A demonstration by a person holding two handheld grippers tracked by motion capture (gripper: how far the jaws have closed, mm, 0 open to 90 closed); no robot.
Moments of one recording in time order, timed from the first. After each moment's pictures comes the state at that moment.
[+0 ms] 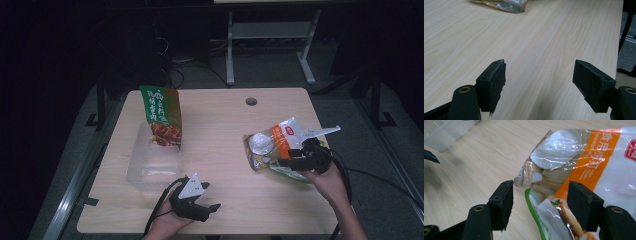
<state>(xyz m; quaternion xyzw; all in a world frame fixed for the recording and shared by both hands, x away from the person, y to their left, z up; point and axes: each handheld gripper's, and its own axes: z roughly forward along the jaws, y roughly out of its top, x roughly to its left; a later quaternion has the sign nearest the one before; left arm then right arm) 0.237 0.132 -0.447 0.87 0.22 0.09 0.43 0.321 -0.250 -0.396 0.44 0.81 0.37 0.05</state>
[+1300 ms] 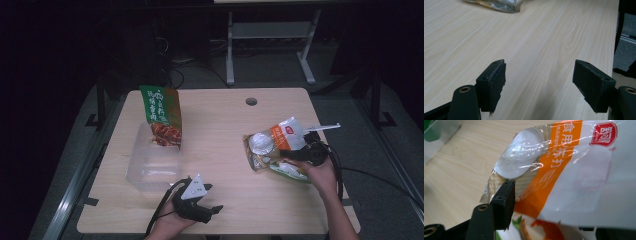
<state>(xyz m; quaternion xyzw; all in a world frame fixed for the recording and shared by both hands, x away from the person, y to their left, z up) 0.235 0.126 -0.449 0.87 0.21 0.08 0.43 0.359 -0.267 -0.429 0.52 0.76 0.39 0.05</state>
